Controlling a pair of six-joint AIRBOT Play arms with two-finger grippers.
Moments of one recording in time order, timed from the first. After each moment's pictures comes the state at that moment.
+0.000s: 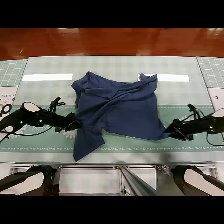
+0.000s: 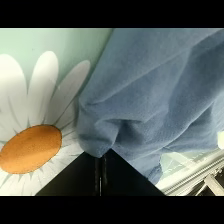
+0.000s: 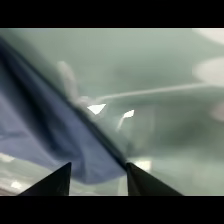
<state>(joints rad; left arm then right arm) 0.04 -1.29 0.56 0.75 -1.05 -1.31 -0.42 -1.20 0.54 -1.01 1.26 1.31</state>
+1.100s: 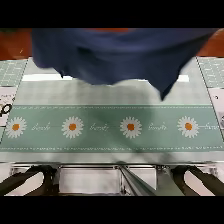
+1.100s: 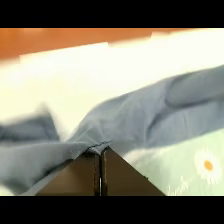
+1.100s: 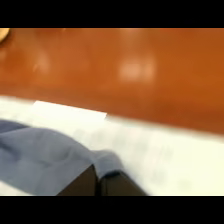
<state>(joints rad) 0.09 -1.17 1.87 0.81 -1.37 -1.35 -0.23 -1.02 1.85 -0.88 1.32 1.34</state>
